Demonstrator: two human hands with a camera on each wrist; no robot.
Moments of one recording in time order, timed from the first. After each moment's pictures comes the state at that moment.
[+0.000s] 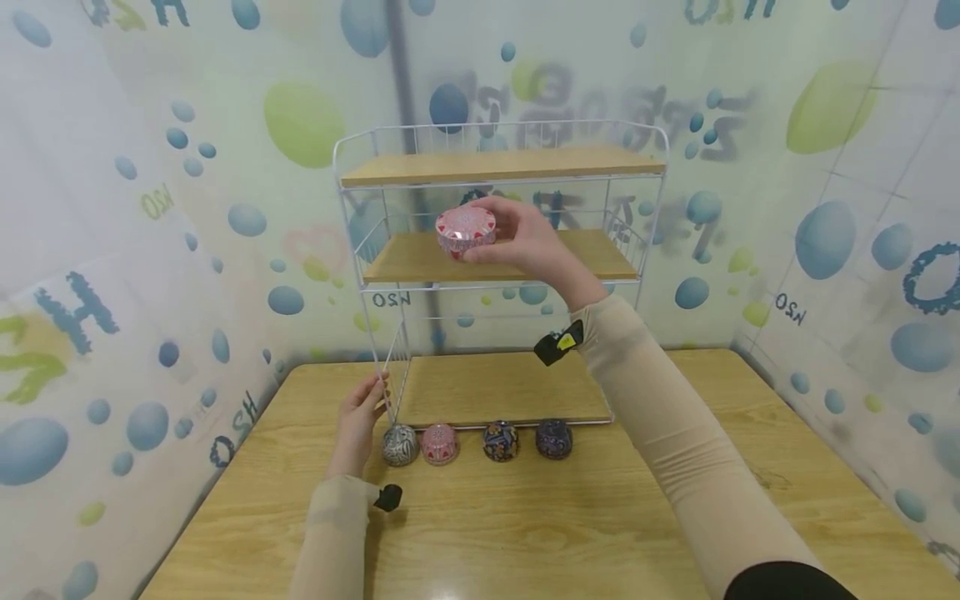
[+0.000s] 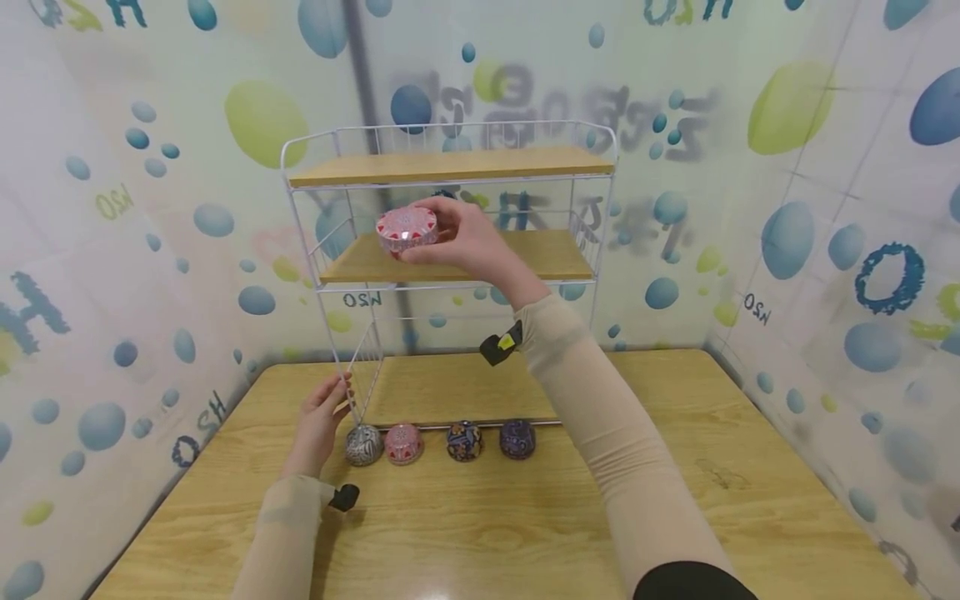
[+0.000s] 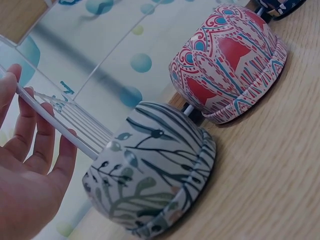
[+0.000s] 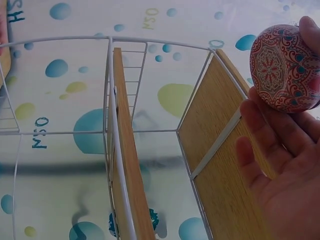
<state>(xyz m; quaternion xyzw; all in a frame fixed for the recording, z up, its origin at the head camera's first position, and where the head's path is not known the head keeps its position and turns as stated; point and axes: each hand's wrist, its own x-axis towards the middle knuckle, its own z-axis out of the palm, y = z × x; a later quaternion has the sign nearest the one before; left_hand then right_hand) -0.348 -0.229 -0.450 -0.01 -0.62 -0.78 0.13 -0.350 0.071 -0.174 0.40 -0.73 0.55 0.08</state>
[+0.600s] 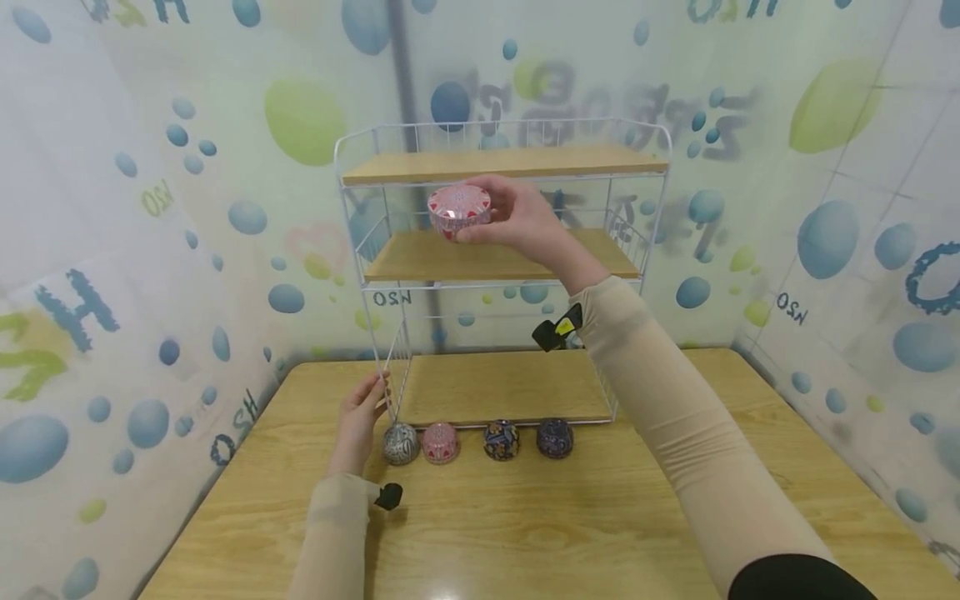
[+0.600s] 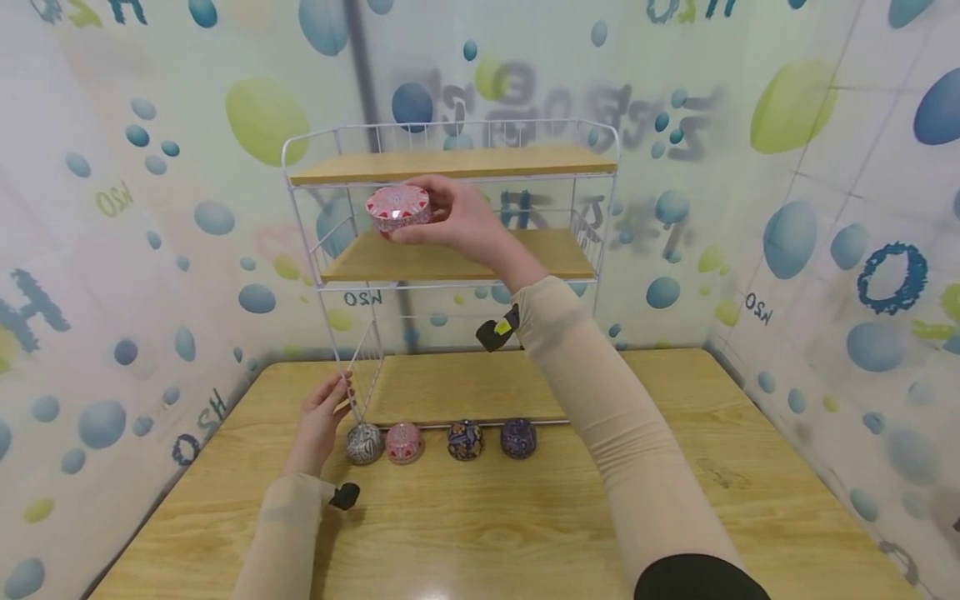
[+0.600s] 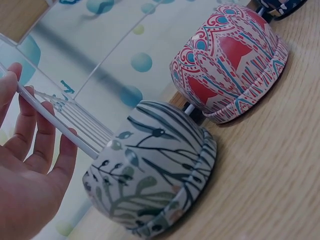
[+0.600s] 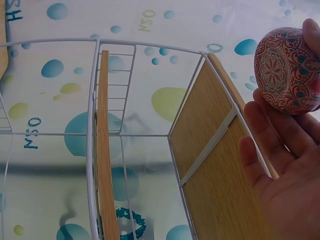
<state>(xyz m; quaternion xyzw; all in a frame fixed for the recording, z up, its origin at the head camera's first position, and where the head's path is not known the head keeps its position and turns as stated) -0.350 -0.232 -0.453 -0.02 -0.62 -0.78 0.13 -0.347 0.063 -0.151 0.40 -0.72 0.56 0.08</state>
